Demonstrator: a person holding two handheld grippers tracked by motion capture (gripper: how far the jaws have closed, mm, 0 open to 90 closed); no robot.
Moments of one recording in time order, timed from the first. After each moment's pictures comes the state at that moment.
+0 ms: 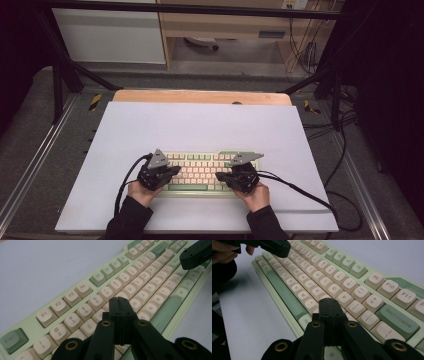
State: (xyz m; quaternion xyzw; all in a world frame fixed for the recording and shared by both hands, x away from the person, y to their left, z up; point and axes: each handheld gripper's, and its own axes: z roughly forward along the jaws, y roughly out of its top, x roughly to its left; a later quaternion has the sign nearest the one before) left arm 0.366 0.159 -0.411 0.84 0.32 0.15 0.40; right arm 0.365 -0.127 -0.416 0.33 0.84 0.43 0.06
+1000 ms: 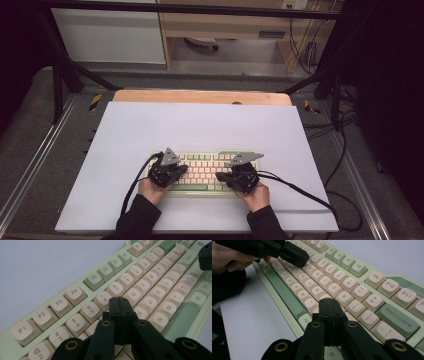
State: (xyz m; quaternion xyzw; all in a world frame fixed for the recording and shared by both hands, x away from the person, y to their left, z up) left arm 0.380 0.141 -0.428 0.85 0.33 0.15 0.39; right arm 0.365 -0.127 -0.416 0.33 0.84 0.43 0.06
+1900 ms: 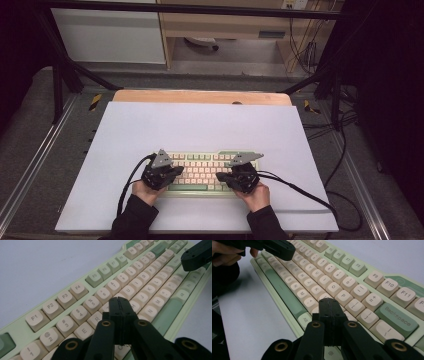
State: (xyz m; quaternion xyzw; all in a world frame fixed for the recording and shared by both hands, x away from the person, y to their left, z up) left arm 0.366 0.160 -0.417 0.84 0.33 0.15 0.41; right arm 0.365 -0.128 -0.416 0.33 0.84 0.43 0.07
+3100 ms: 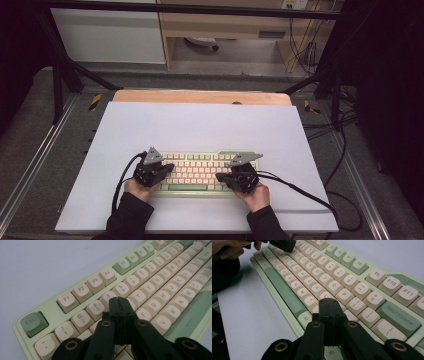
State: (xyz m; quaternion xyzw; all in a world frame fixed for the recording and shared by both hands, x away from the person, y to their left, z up) left arm 0.378 0.181 -0.427 0.83 0.37 0.16 0.39; right arm 0.365 -0.127 -0.418 0.33 0.84 0.42 0.06
